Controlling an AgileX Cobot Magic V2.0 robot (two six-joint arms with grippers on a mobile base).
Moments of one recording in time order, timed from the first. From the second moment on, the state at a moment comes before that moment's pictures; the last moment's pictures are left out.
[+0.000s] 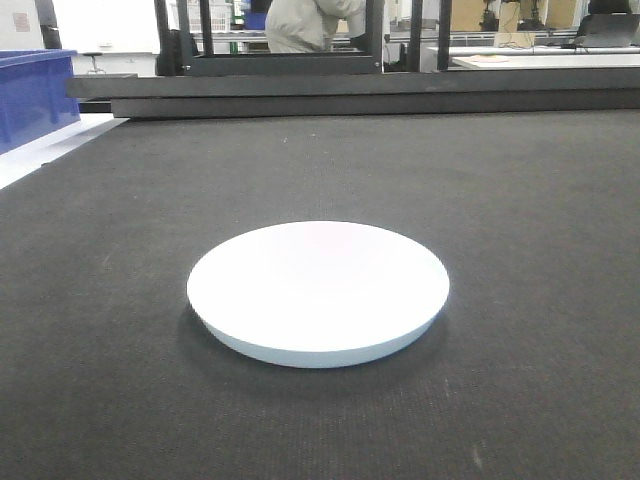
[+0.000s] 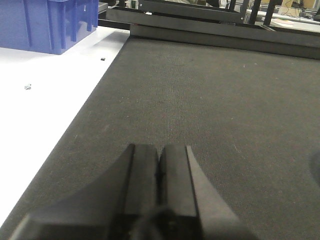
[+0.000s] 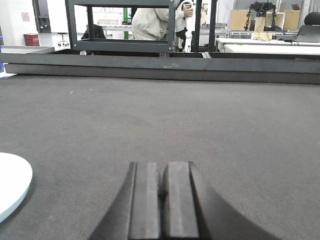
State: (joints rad) left arm -0.02 -0.01 0.03 -0.13 0.05 0.16; right arm 0.07 -0.01 0.03 -0.05 0.02 0.10
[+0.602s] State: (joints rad) left arm -0.02 -0.01 0.03 -0.13 0.05 0.16; right arm 0.07 -0.01 0.03 -0.05 0.02 0.10
